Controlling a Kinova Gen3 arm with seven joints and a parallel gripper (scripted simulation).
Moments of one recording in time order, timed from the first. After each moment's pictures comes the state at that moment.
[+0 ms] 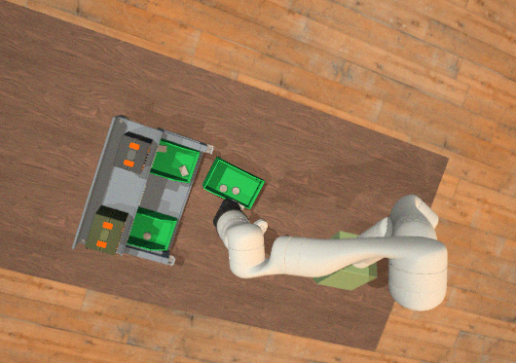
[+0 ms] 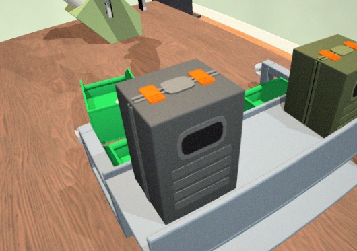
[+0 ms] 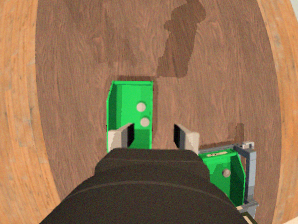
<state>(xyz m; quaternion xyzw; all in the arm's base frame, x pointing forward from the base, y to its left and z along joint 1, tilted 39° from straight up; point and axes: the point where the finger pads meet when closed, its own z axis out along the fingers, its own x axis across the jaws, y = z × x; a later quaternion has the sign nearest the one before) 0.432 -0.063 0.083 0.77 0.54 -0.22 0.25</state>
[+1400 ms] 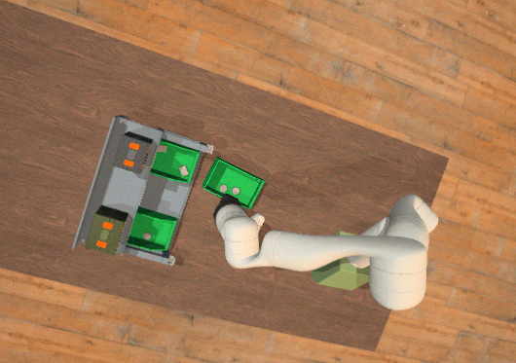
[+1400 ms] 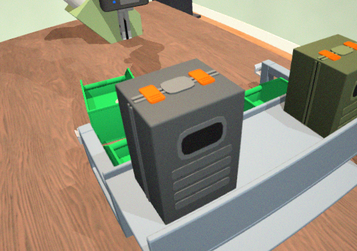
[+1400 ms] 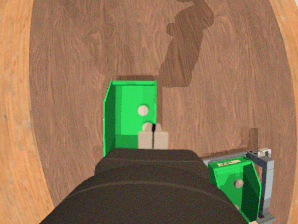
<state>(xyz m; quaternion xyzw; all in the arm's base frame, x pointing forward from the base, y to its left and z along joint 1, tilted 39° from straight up) 0.423 -0.094 0.051 0.77 0.54 -0.23 0.24</state>
